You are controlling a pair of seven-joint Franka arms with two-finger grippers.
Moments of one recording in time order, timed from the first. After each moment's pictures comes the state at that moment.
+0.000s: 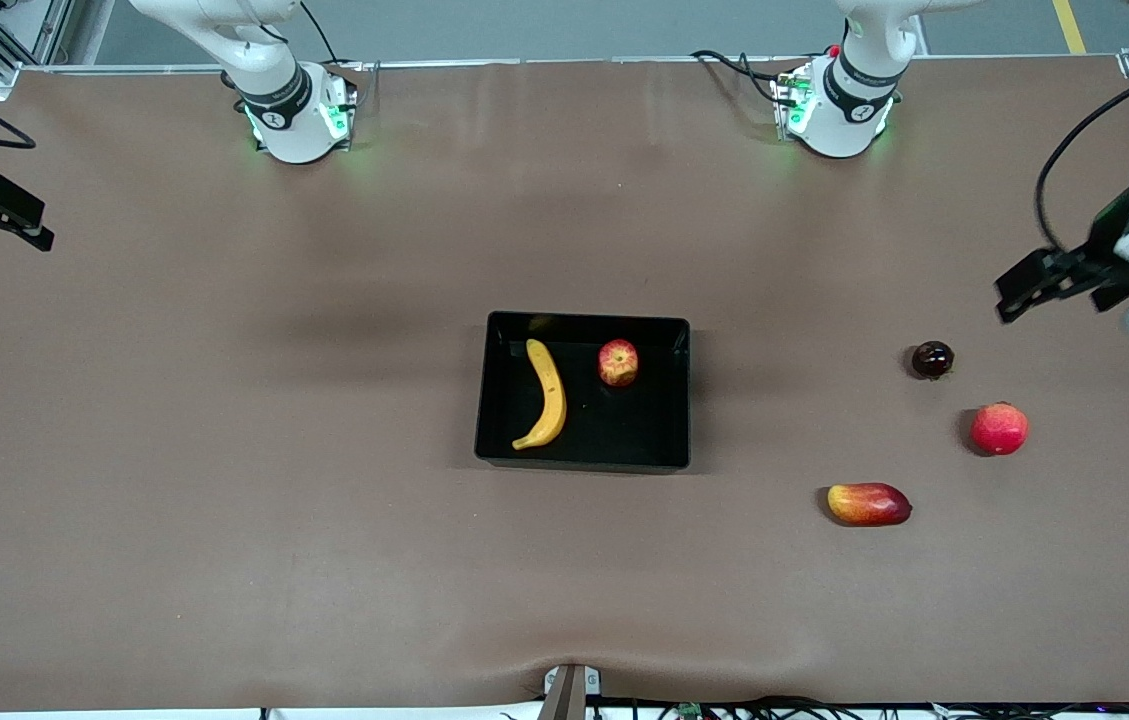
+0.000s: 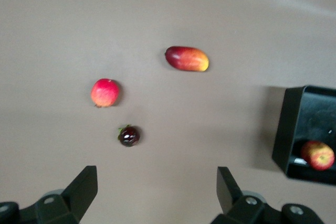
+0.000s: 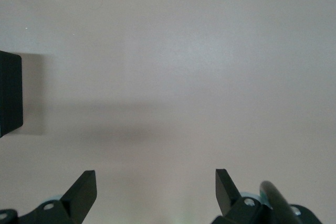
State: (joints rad) left arm 0.08 0.05 -0.18 -1.50 0.06 1.60 -0.17; right arm -0.05 -0.05 0.00 -1.55 -0.02 1.50 -0.06
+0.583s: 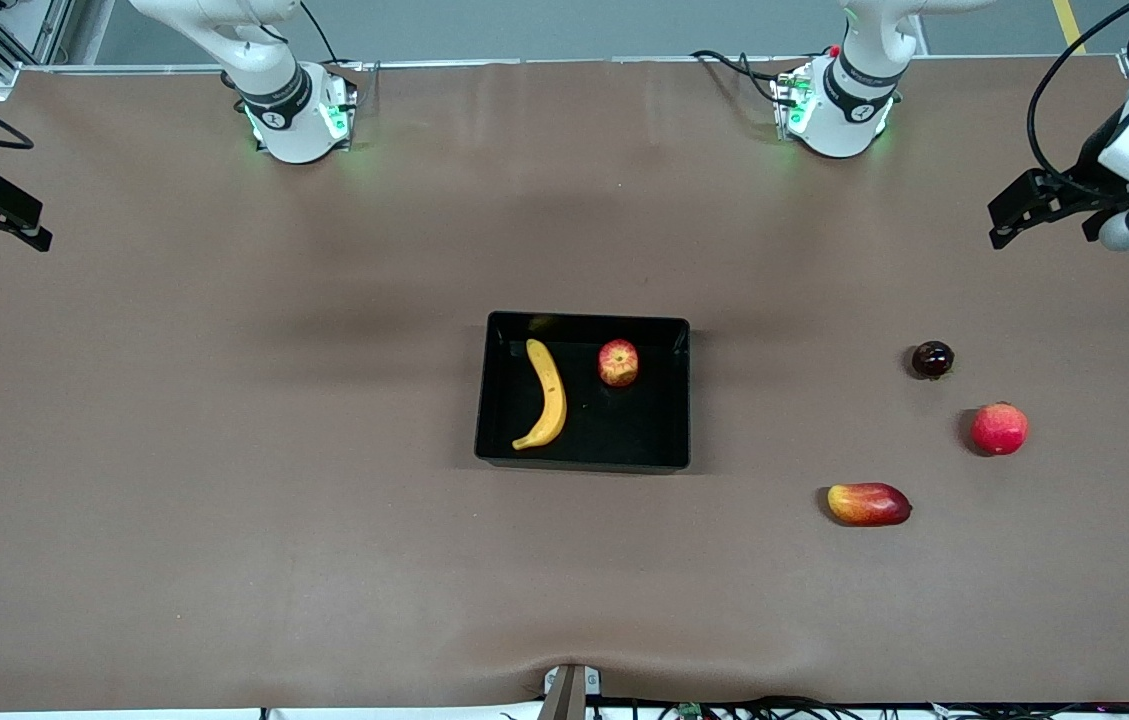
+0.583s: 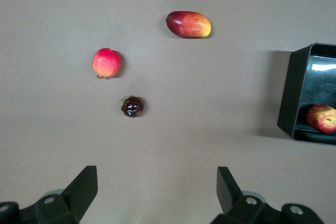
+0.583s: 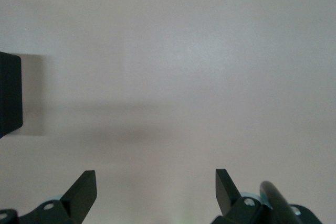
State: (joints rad) left arm -0.01 -0.12 -0.09 -1.69 0.03 1.59 -0.16; right arm -0.05 -0.05 0.00 -1.55 -0.02 1.50 -0.06
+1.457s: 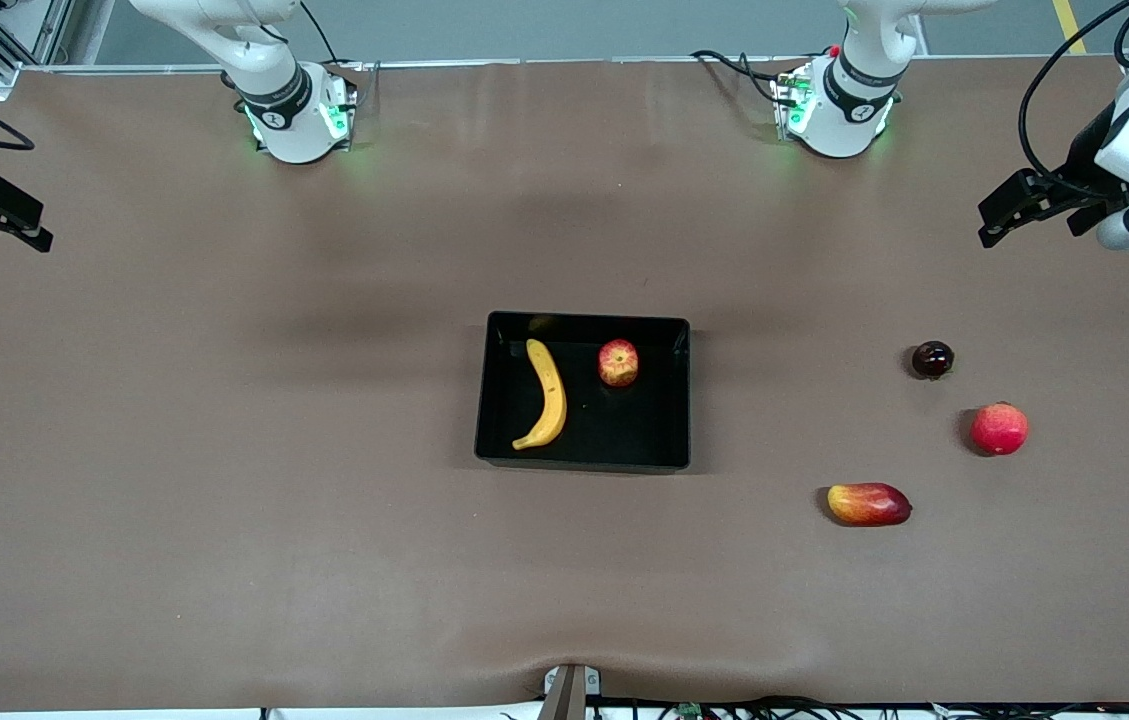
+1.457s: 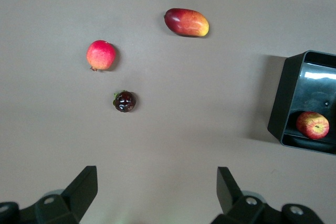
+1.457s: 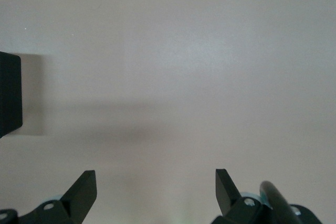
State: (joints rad) left arm -0.02 -0.12 -0.09 -1.70 0.02 1.60 -0.24; right arm -0.05 -0.05 0.00 -1.55 -0.02 1.50 -0.06
